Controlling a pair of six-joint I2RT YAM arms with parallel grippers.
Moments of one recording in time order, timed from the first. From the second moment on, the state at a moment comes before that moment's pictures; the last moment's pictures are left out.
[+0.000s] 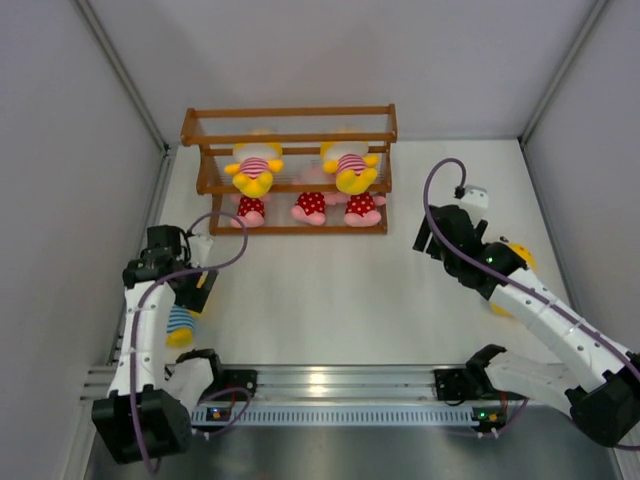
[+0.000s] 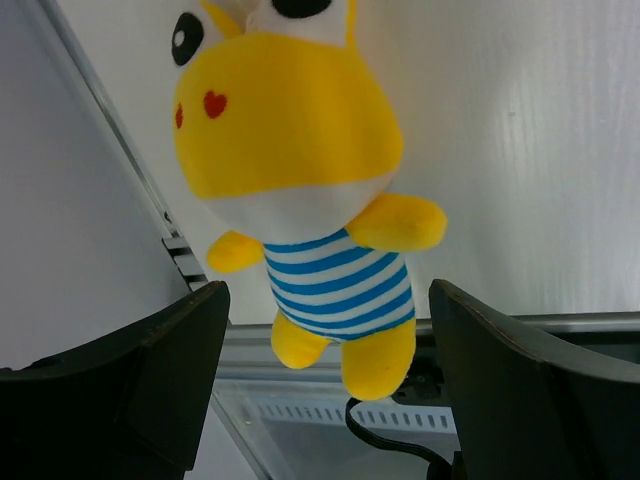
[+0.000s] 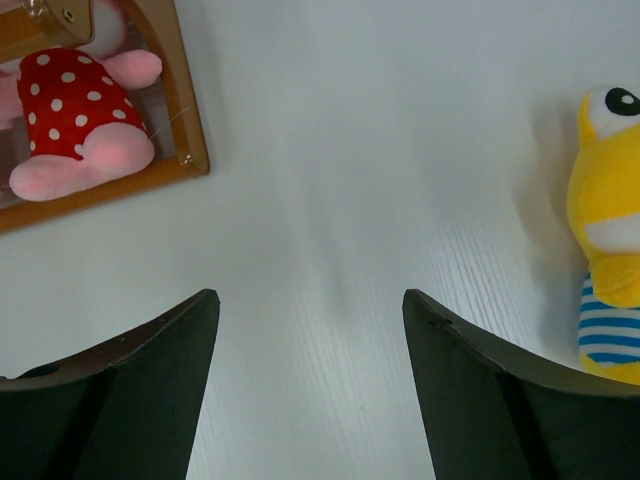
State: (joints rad) left arm 0.14 0.94 0.84 -1.06 -0.12 0.50; right arm 0.59 1.02 0.93 -0.66 0.59 0.66
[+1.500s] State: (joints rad) left arm 0.36 1.12 1.52 -1.31 0.61 0.51; right arm 1.19 1.62 1.43 0.06 -0.34 -0.39
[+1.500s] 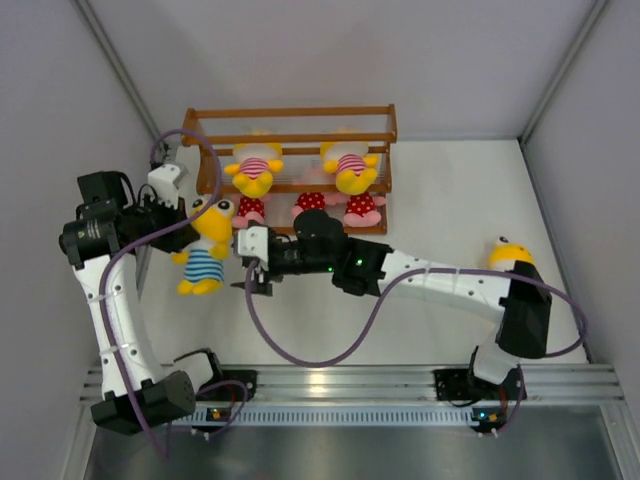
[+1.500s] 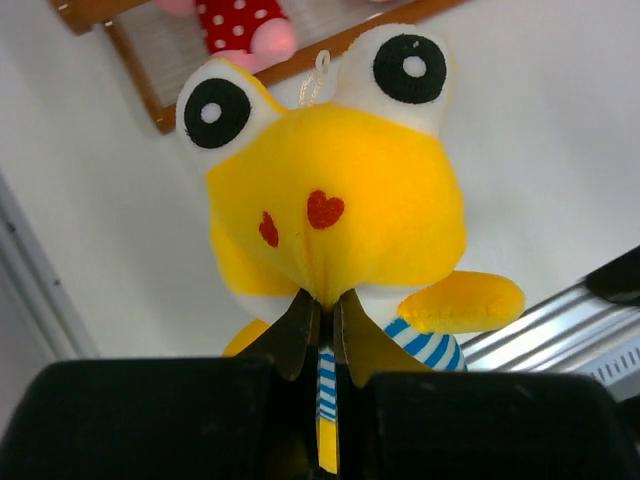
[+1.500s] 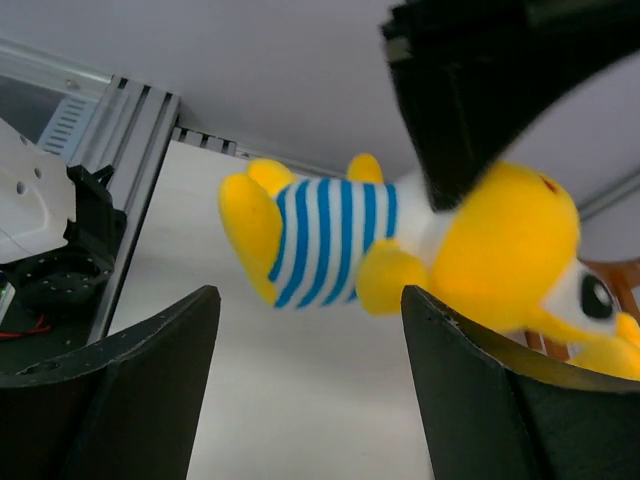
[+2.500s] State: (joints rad) left arm 0.26 1.16 1.55 -1.35 0.59 0.43; right arm 1.33 1.88 1.68 -0.18 -0.12 -0.83
